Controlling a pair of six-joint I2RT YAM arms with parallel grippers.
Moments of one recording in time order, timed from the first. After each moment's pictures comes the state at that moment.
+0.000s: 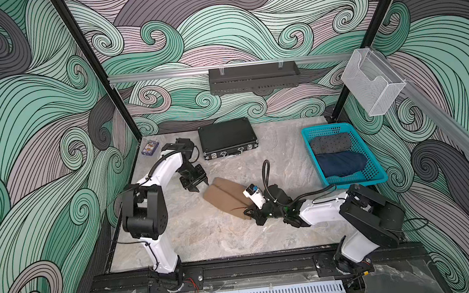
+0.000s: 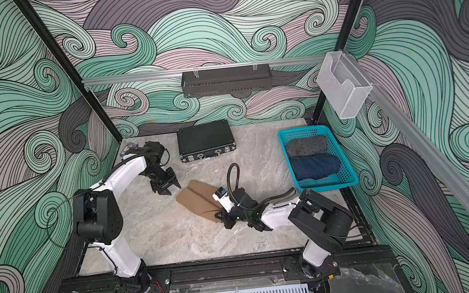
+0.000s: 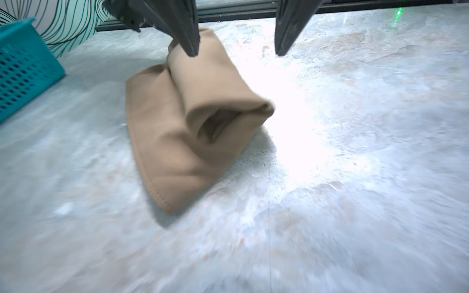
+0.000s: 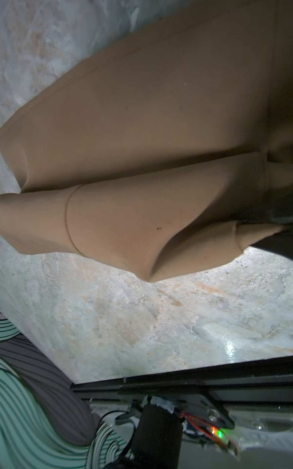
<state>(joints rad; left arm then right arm) -0.18 1.75 1.43 -1.17 0.29 -0.63 0.82 1.62 0.53 0.45 -0.38 0.29</state>
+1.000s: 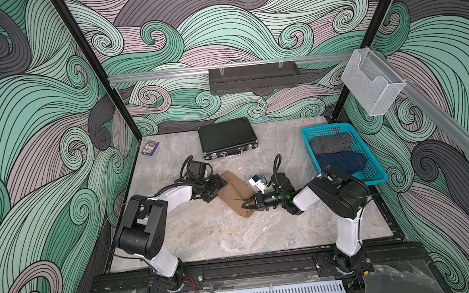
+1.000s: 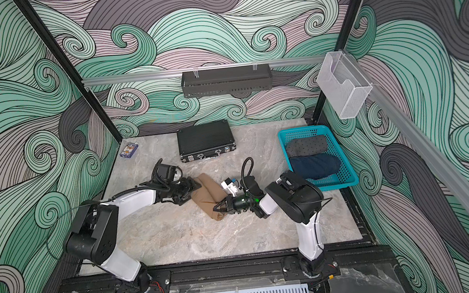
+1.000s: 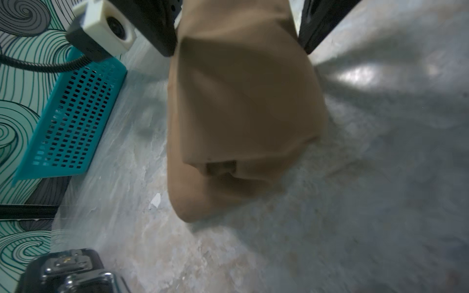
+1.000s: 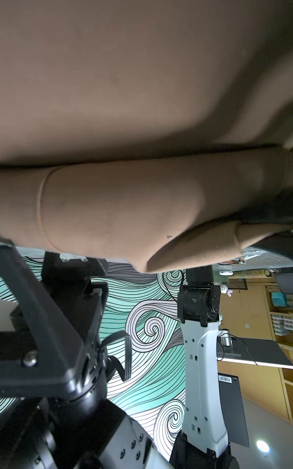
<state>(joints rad) -0.33 1.68 0.87 -0.21 0.39 -0.91 0.62 1.95 0.59 0.90 -0.93 0.98</state>
